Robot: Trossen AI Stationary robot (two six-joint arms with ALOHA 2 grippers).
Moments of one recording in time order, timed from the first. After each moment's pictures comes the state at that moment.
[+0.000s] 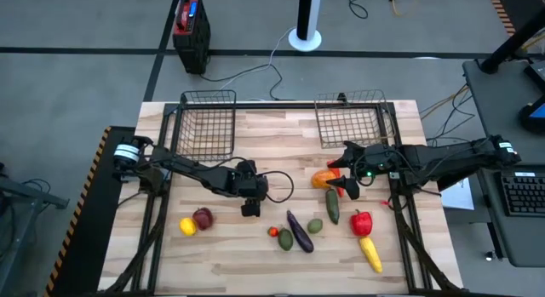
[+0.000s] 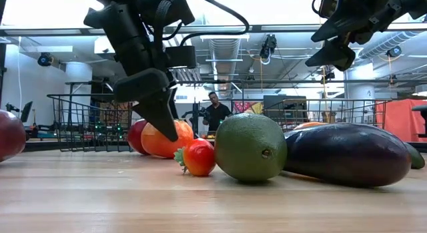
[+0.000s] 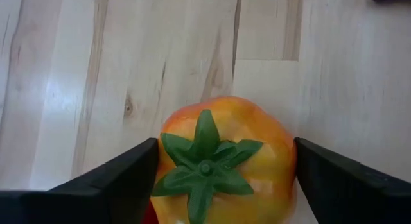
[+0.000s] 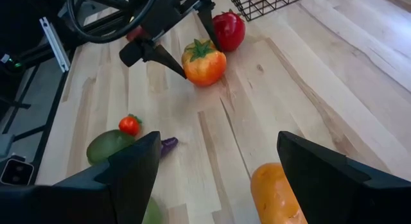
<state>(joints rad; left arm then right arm) -0.17 1.75 1.02 -0.42 -0.33 -0.17 0.03 0.84 0.56 -0.24 0.02 0.39</state>
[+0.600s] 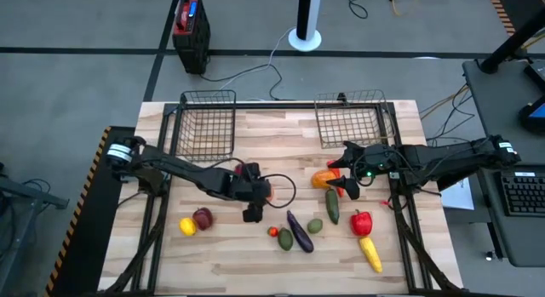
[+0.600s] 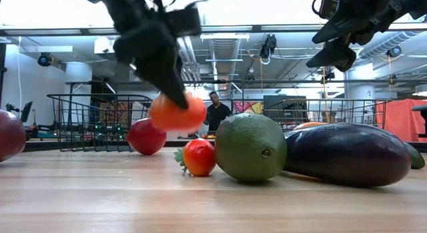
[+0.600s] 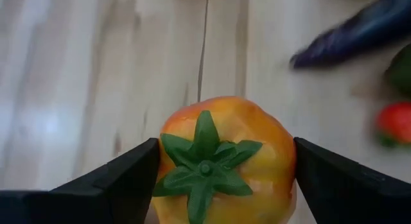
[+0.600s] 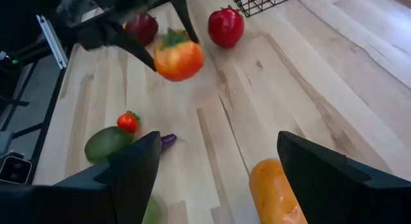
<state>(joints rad) -0.22 1.68 1.11 -0.45 -0.32 -0.15 0.03 0.84 0.56 -0.25 0.02 0.39</state>
